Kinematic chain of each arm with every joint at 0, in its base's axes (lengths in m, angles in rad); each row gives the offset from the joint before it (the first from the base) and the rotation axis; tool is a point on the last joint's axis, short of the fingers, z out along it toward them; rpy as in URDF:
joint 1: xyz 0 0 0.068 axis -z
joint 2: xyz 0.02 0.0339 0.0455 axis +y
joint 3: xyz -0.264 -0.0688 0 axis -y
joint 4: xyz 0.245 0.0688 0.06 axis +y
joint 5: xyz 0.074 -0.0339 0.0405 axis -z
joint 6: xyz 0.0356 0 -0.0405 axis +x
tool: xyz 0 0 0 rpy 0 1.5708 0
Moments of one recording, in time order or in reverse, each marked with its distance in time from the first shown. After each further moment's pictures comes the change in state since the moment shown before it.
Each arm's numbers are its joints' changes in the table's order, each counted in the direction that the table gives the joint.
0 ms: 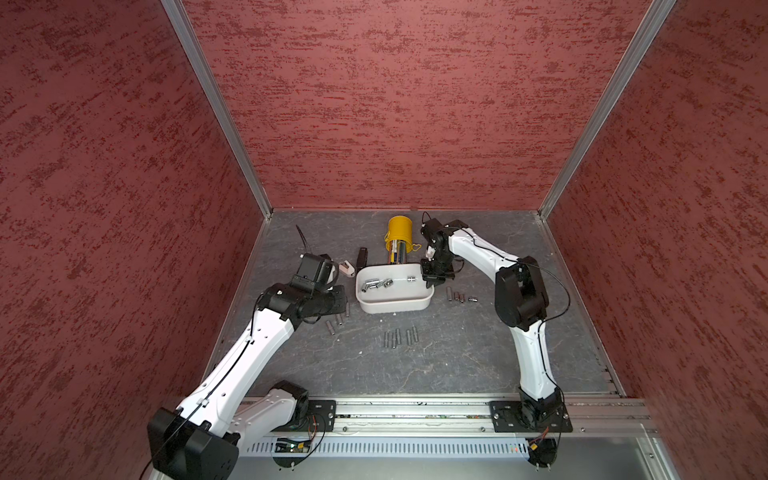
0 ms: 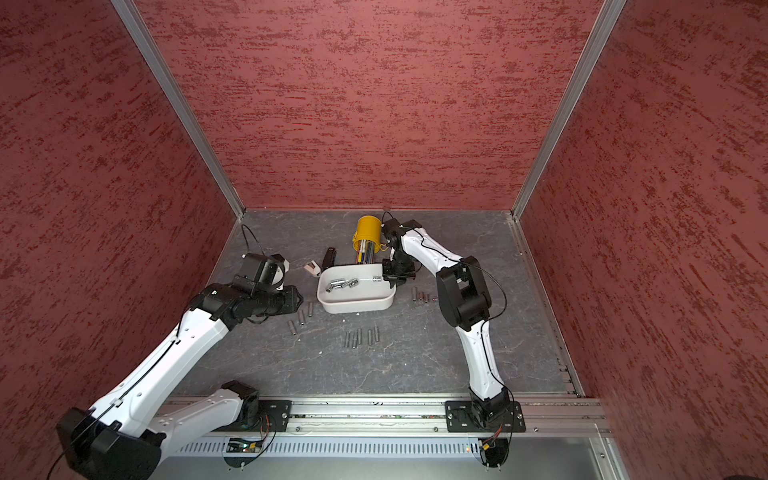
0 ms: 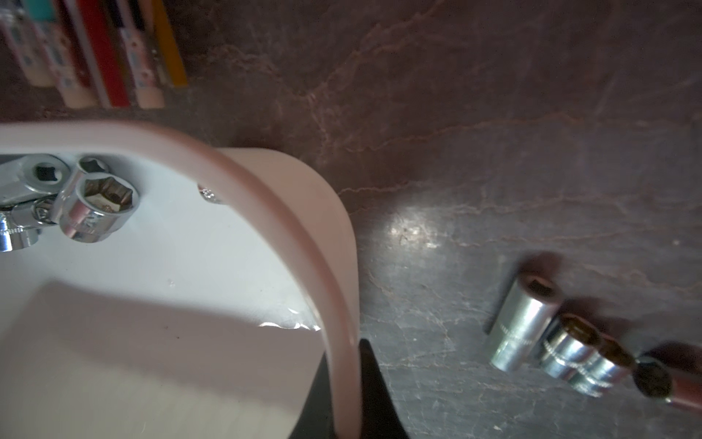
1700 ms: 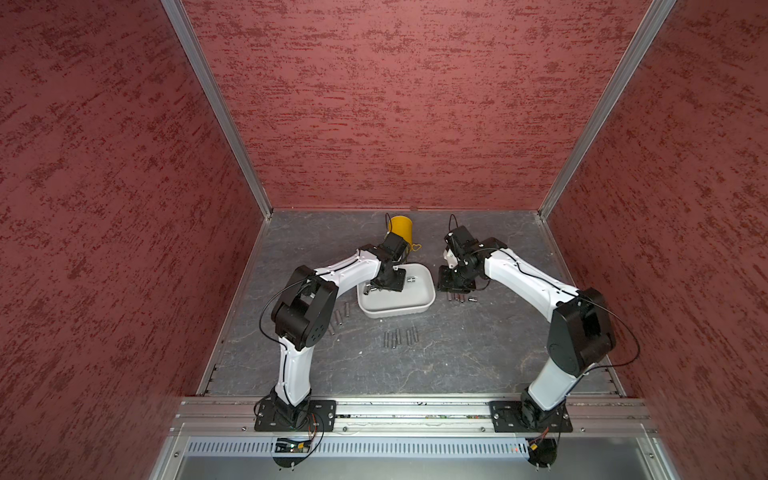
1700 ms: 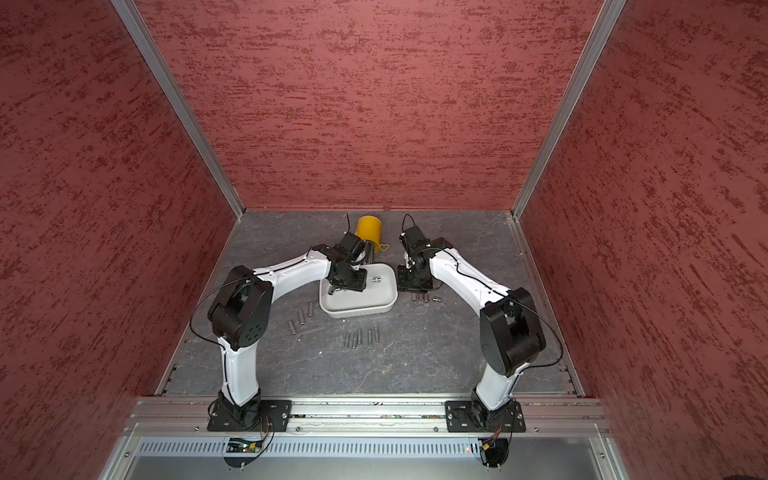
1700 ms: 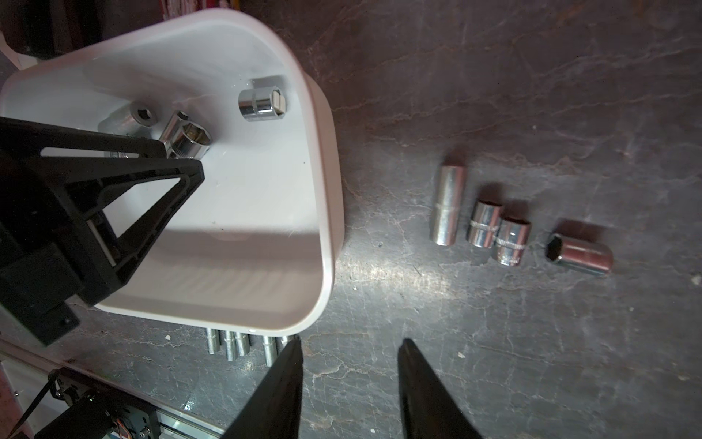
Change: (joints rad) left arm 0.222 0.934 0.478 -0.256 -0.008 0.092; right arm 0.001 -0.498 -0.505 -0.258 0.041 0.016
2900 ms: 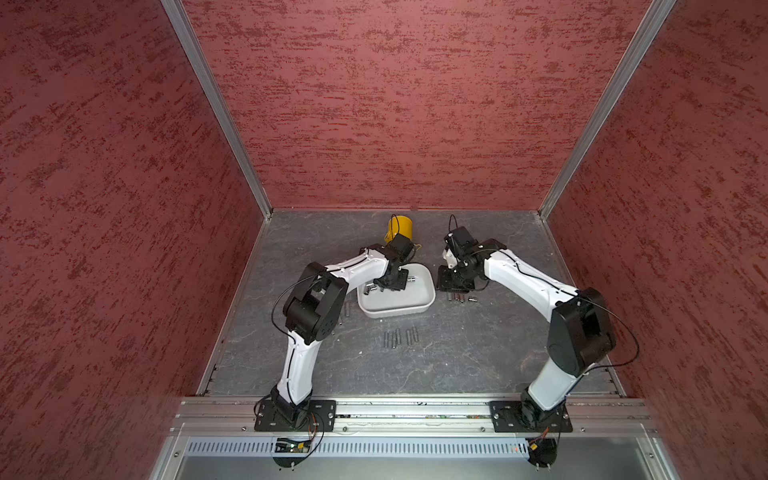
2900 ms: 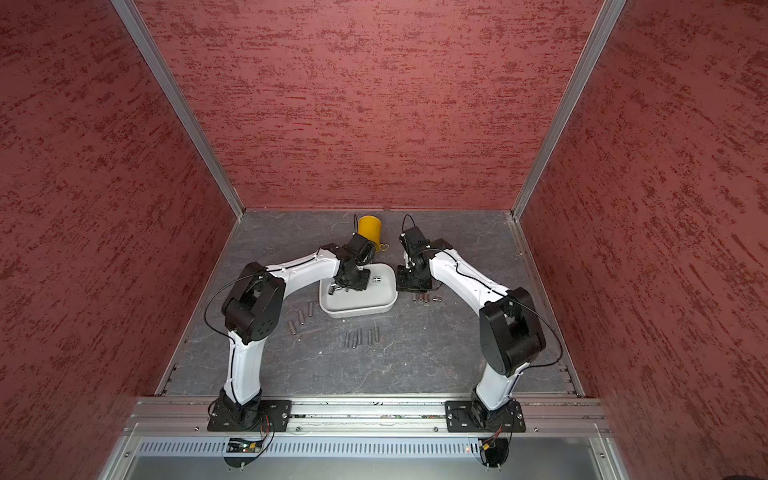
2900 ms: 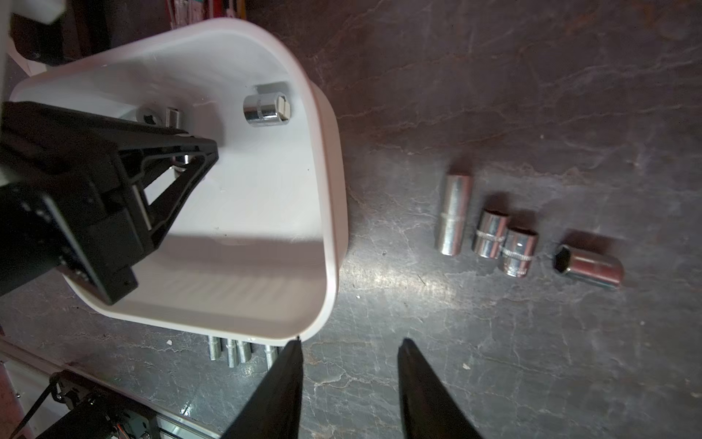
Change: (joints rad) left arm 0.026 0.055 0.076 0.051 -0.108 -0.008; right arm 0.000 0.000 -0.017 -0.030 -0.005 0.000
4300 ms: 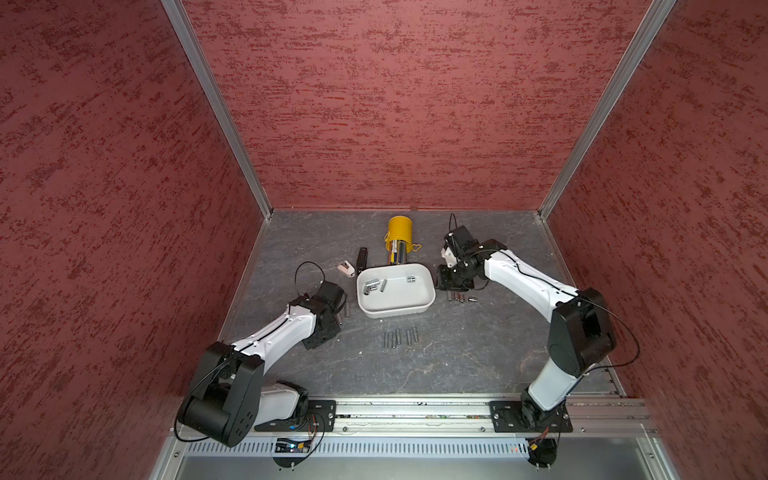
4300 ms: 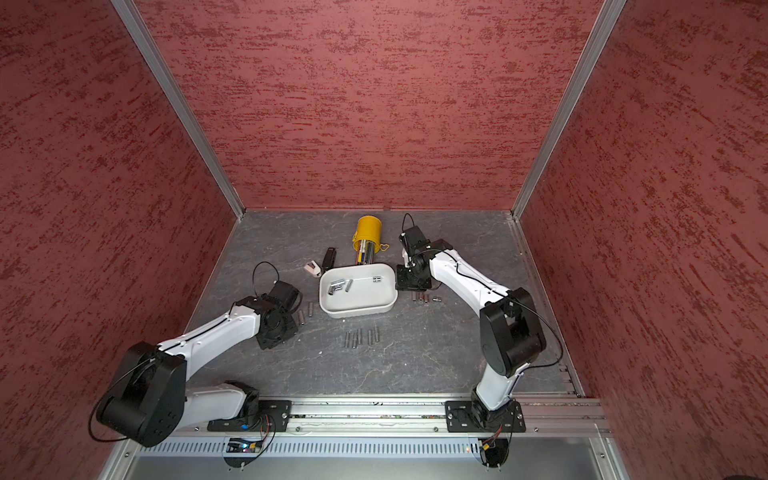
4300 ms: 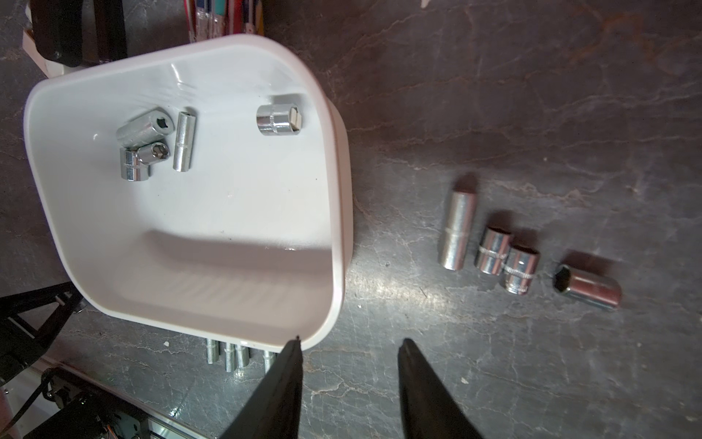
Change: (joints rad) left arm -0.278 -0.750 -0.902 0.040 -0.153 -0.545; right arm 0.000 -0.003 -0.003 -0.029 0.000 -0.035
